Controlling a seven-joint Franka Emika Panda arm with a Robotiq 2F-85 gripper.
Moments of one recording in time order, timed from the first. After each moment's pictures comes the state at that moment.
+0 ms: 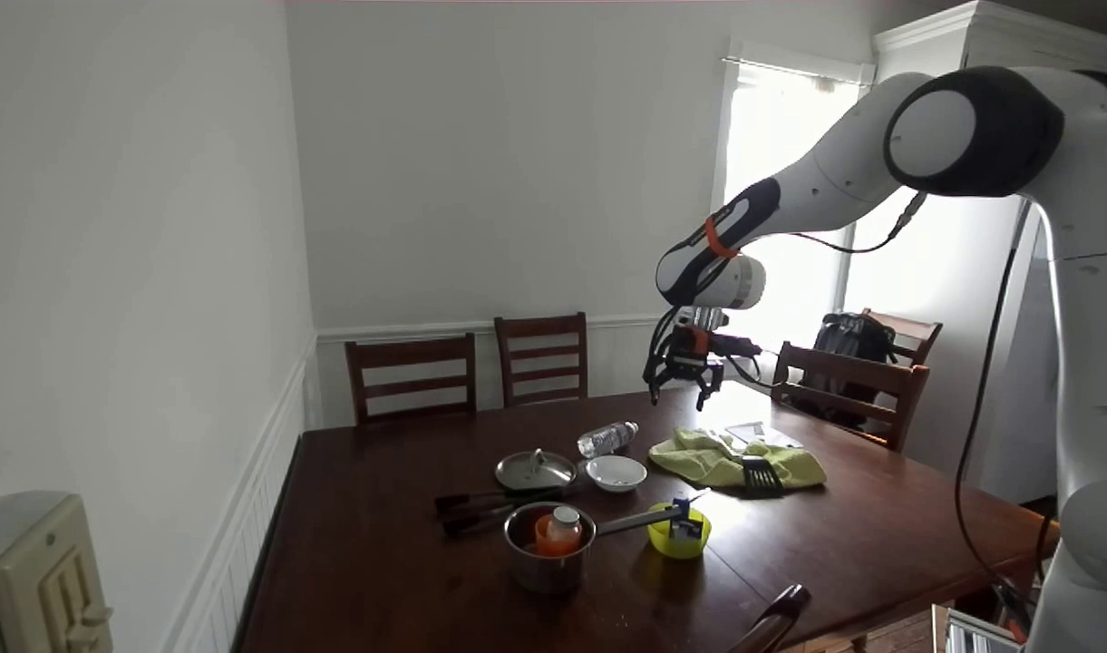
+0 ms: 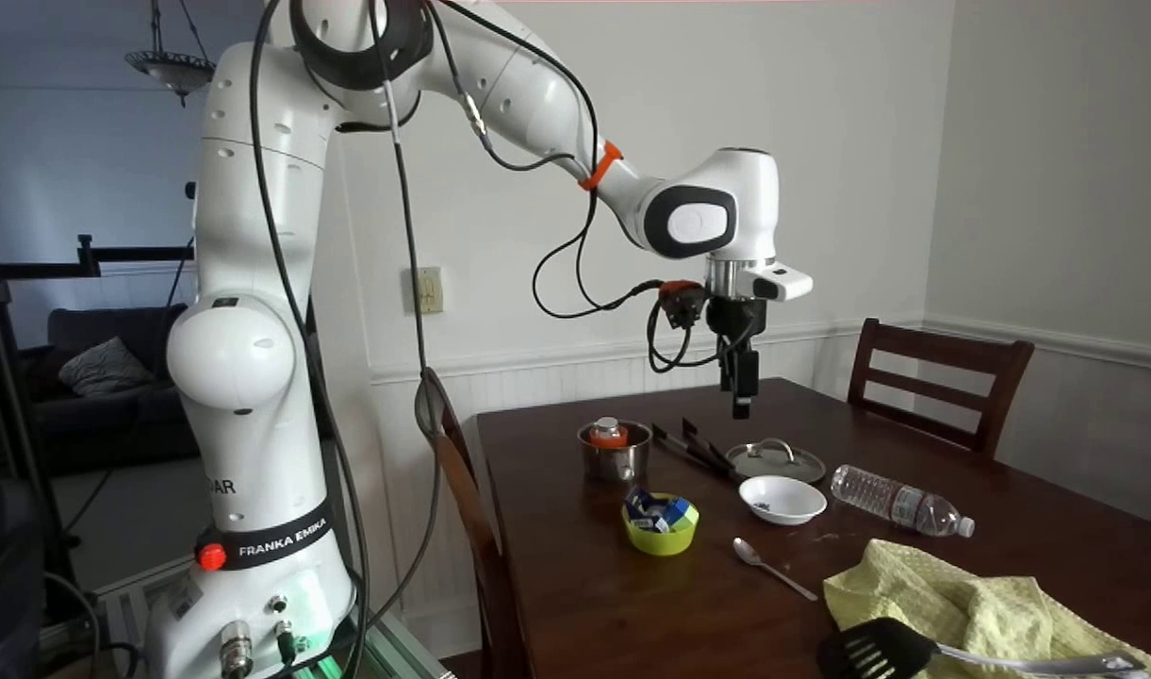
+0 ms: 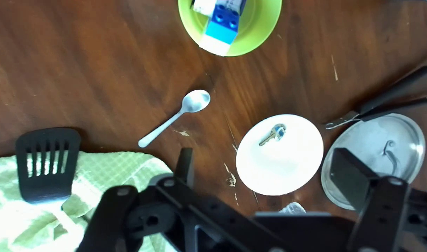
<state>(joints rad) -0.31 0.24 -0.26 -2.00 0.23 2.29 0.21</state>
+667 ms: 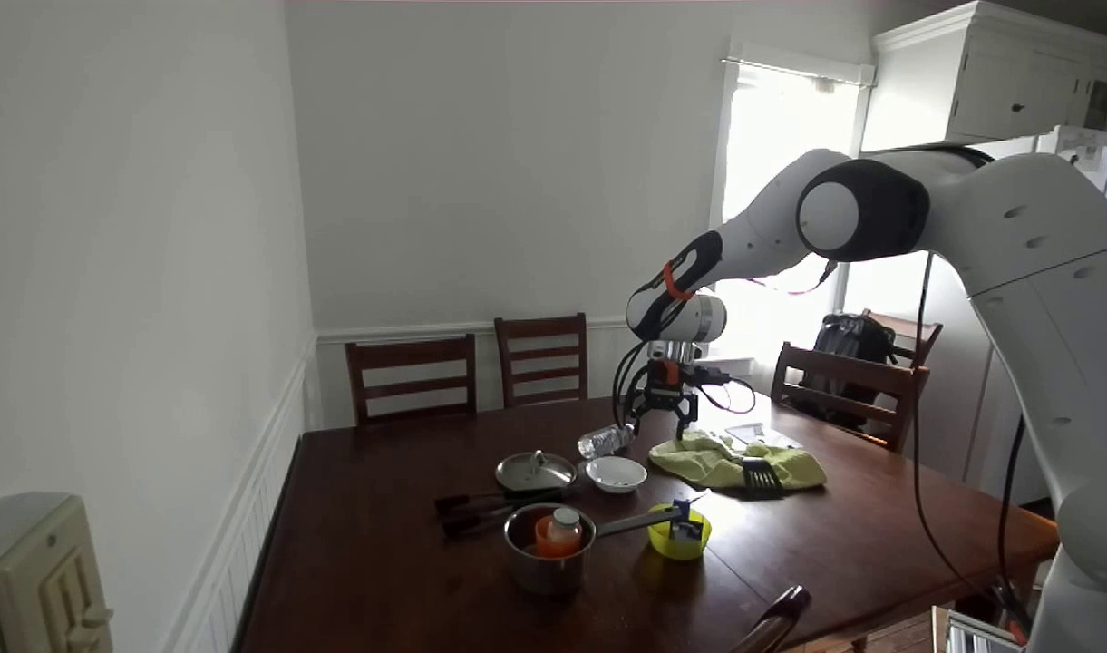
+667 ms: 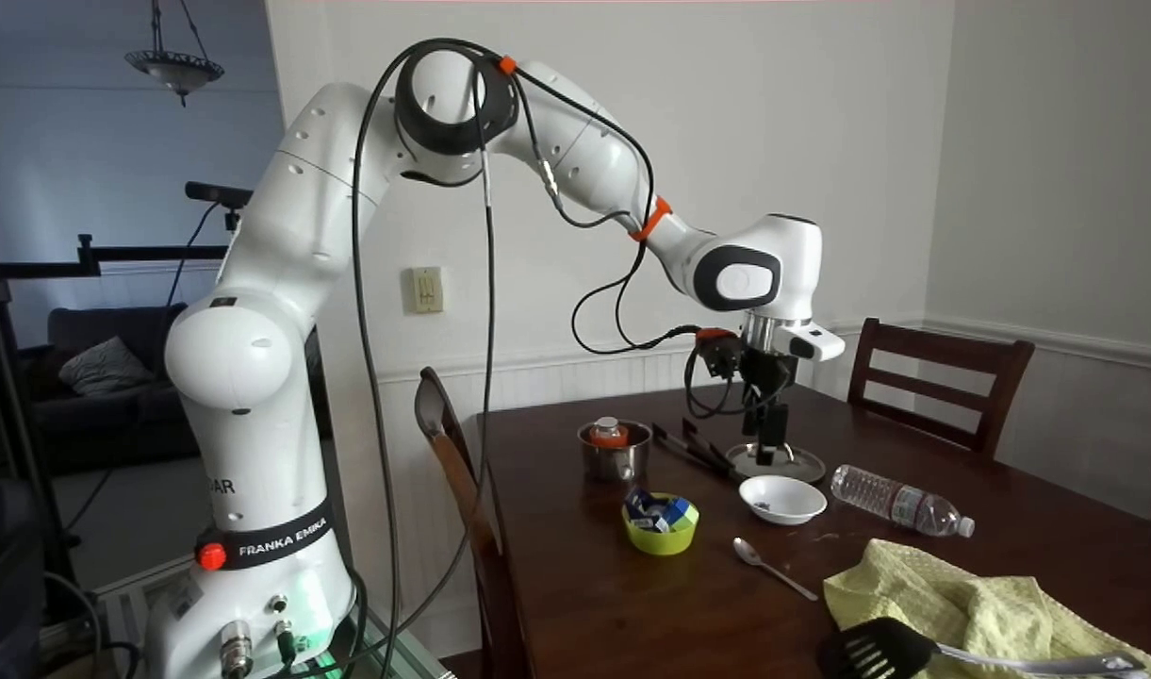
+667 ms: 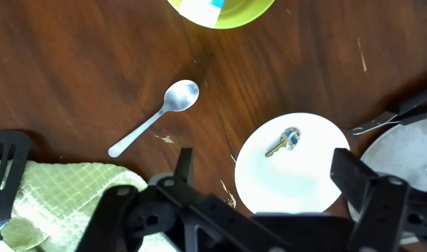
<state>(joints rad) -0.32 0.55 -0.25 -1.74 0.29 2.22 0.19</state>
